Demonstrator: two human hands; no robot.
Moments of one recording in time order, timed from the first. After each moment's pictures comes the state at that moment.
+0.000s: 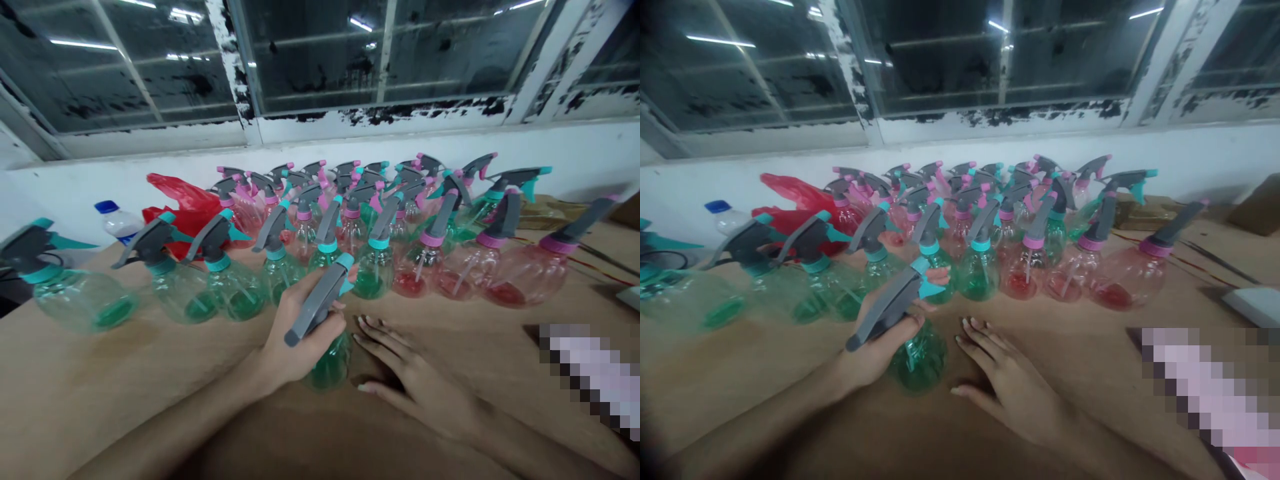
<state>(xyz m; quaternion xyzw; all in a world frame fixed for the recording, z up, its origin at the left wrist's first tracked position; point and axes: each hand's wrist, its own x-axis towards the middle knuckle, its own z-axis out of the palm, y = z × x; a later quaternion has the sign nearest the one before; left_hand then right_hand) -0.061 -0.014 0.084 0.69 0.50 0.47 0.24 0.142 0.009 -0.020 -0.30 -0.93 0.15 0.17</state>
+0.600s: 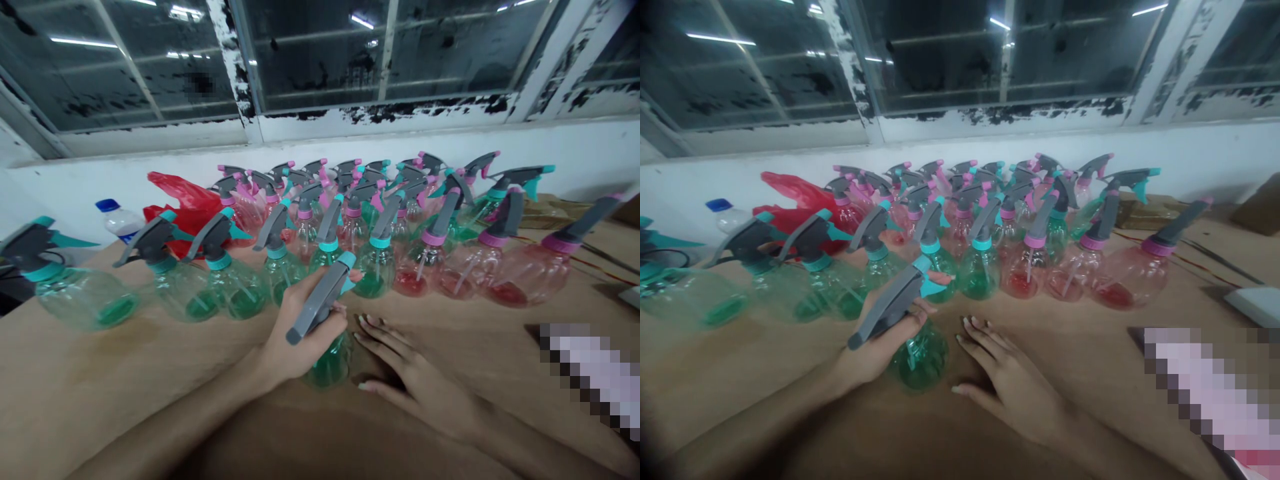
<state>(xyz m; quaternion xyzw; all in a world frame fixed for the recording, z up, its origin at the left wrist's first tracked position) -0.061 -0.013 0.086 0.70 0.49 0.45 0.26 0.142 0.010 -0.021 -0.29 -0.93 0.15 0.18</state>
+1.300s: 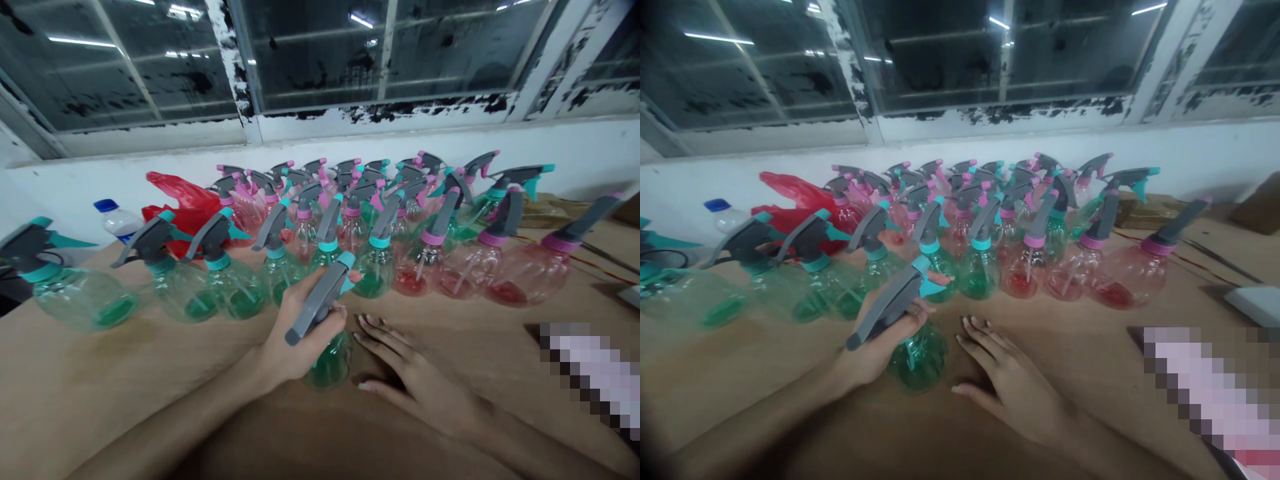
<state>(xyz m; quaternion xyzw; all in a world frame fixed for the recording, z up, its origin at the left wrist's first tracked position) -0.066 -0.012 0.074 0.69 0.50 0.45 0.27 0.142 0.010 -0.021 -0.29 -0.93 0.15 0.18</state>
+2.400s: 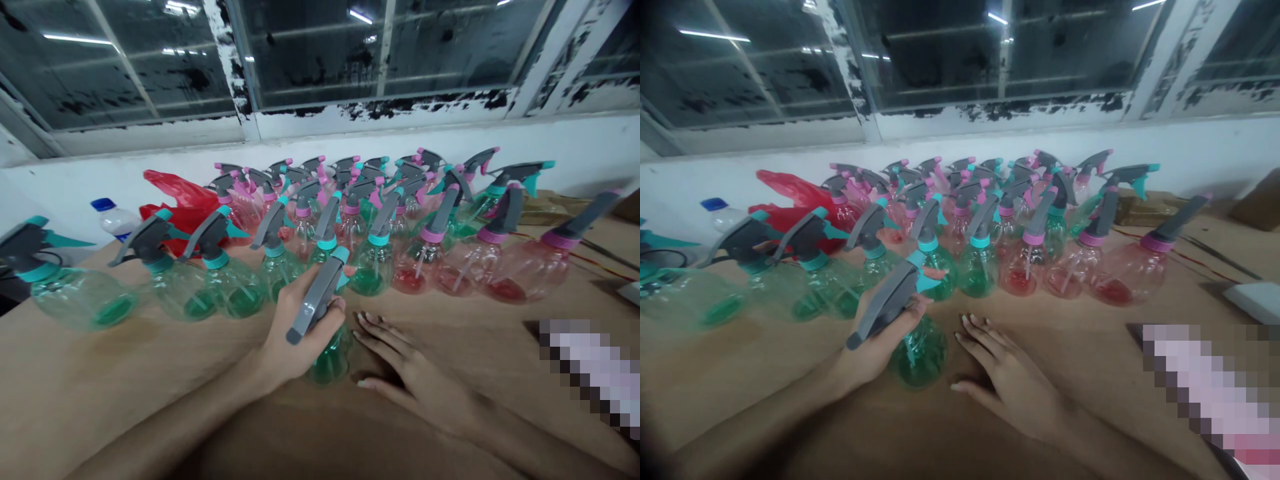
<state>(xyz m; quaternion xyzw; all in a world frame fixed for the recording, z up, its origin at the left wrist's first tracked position) -0.058 -0.015 0.083 0.69 0.52 0.45 0.22 0.142 0.010 -0.021 -0.29 -0.93 0.14 0.18</state>
